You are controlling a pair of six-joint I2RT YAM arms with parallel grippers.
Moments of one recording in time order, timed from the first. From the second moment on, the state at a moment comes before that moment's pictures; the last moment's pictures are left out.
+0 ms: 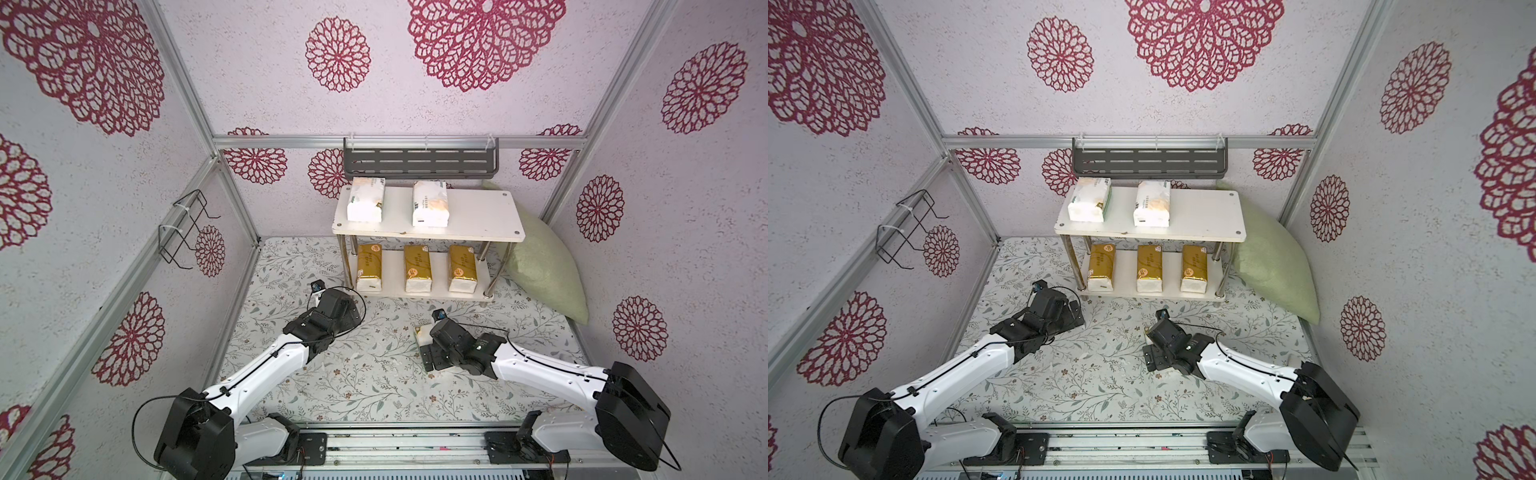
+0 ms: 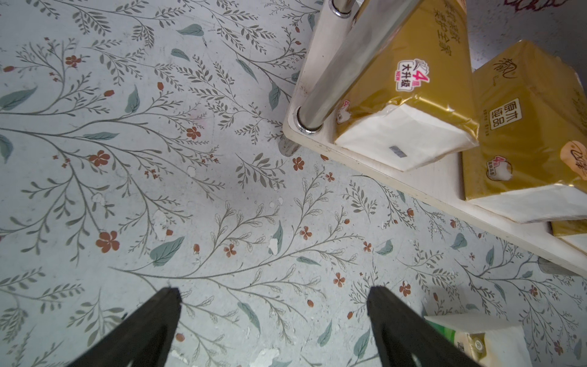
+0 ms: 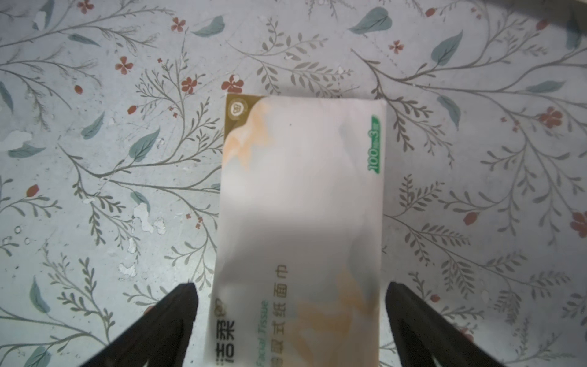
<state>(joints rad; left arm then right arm) -0.50 1.24 0.80 -0.42 -0.33 -0.76 0.89 1.30 0.73 -0.48 0.24 0.53</state>
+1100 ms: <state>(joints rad) -0.51 1.26 0.81 -0.43 -0.33 -0.77 0.98 1.29 0.49 -0.11 0.38 0.56</state>
